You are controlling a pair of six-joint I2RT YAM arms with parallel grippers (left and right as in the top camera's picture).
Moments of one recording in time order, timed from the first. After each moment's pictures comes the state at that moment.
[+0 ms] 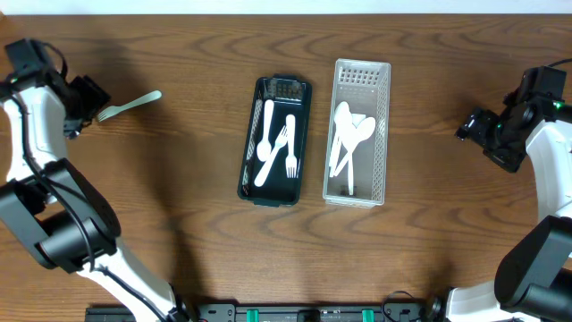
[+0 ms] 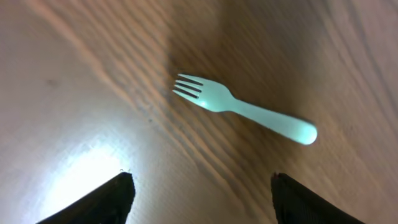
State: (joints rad) left arm 0.48 2.03 1.67 -0.82 0.14 -0.30; right arm -0.31 1.67 1.29 -0.93 -0.10 0.33
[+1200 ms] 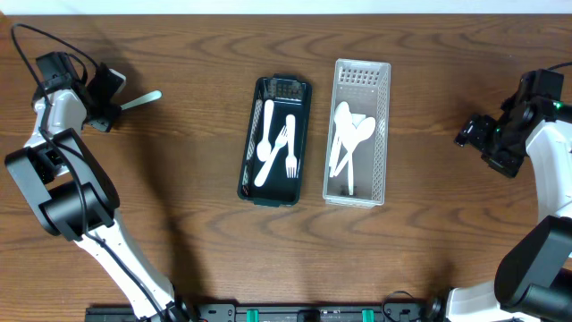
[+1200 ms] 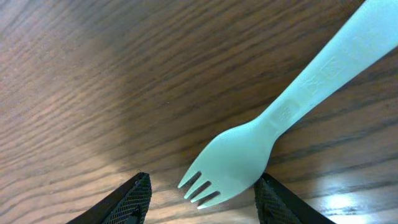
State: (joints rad) left arm 0.45 2.26 1.67 -0.53 0.05 0.93; right arm -0.31 1.67 1.29 -1.00 -0.10 0.32
